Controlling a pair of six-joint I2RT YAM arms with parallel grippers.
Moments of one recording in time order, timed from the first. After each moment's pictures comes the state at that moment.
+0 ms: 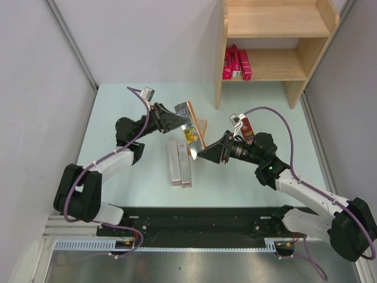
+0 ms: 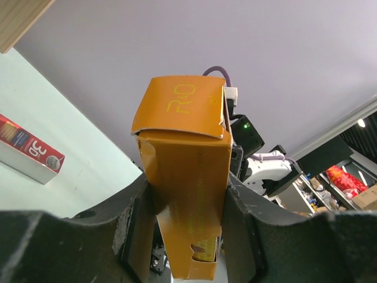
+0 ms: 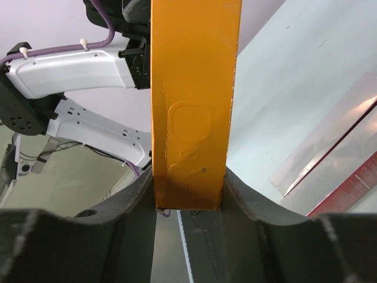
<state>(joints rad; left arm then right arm) -0.33 1.42 0.74 1.16 0.87 -1.35 0.65 1.06 0.63 0.48 -0.62 0.84</state>
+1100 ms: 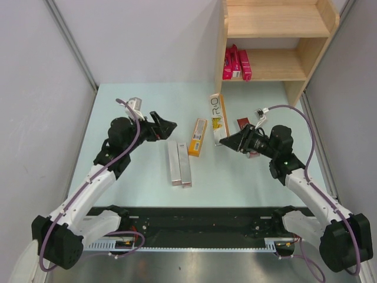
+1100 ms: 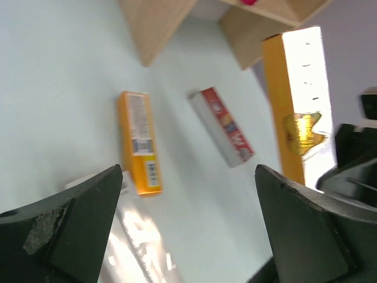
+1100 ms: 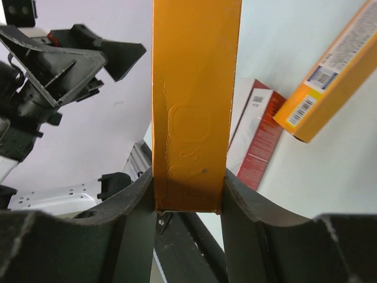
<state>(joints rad) -0.37 1.00 0.79 0.05 0.26 -0.59 0.33 1.00 0.62 0.26 -0.65 0.82</state>
